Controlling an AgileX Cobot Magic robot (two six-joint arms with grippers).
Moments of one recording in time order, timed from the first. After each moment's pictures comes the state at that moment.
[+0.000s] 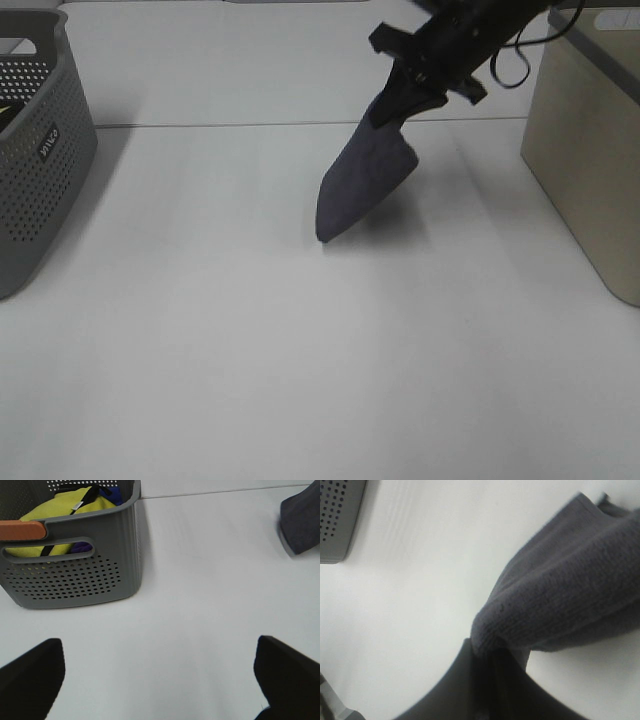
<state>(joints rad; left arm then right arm) -0.03 -0.01 -0.50 -0.06 1.05 0.04 0.22 2.21 -1.93 0.63 1.14 -0.39</state>
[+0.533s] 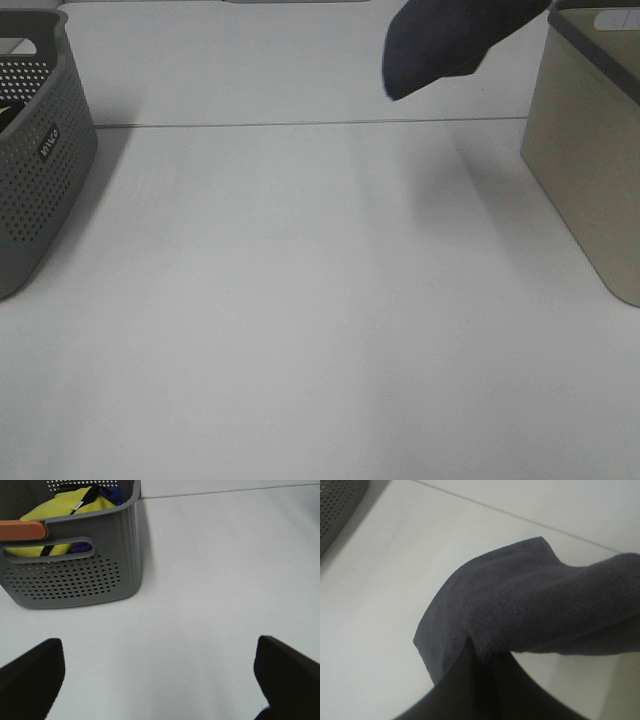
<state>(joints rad) -0.03 -0.01 -0.50 -0.06 1.05 0.04 0.21 1.76 -1.93 0.26 1.15 -0.29</state>
